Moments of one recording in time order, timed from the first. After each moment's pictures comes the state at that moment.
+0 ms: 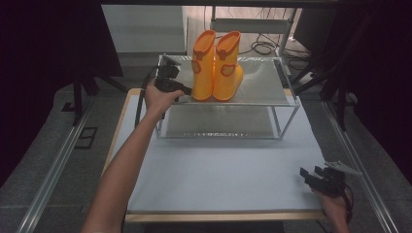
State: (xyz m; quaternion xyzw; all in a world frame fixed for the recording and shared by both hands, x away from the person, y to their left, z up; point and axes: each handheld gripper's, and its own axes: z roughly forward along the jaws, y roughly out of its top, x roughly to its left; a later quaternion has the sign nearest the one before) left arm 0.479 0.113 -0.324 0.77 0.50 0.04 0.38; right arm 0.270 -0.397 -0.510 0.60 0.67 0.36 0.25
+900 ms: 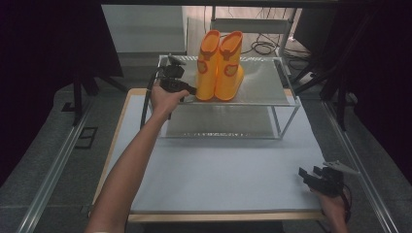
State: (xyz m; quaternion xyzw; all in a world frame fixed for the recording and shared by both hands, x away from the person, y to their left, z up) left arm 0.477 0.097 -0.322 0.77 0.51 0.04 0.39; right arm 0.273 -0.394 -0.513 0.60 0.67 0.36 0.24
